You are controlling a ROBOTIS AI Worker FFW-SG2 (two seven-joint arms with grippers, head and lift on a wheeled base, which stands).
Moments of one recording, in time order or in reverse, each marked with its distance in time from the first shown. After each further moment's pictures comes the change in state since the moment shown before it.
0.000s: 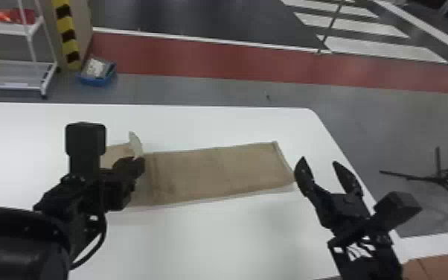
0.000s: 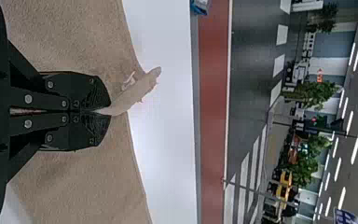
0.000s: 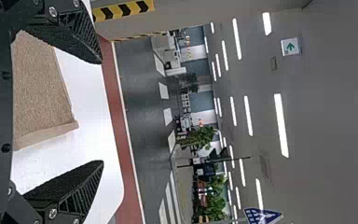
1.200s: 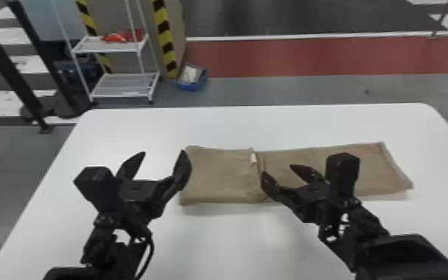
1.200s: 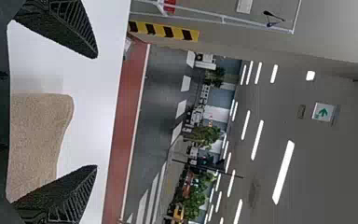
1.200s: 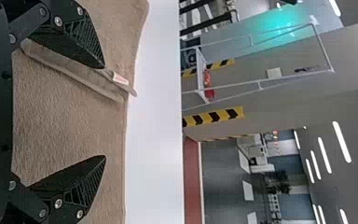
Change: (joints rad) left arm 0.276 0.042 0.239 0.040 0.109 -0.726 -0.053; right arm -0.305 0.032 0.441 0.191 0.221 0.441 0.065
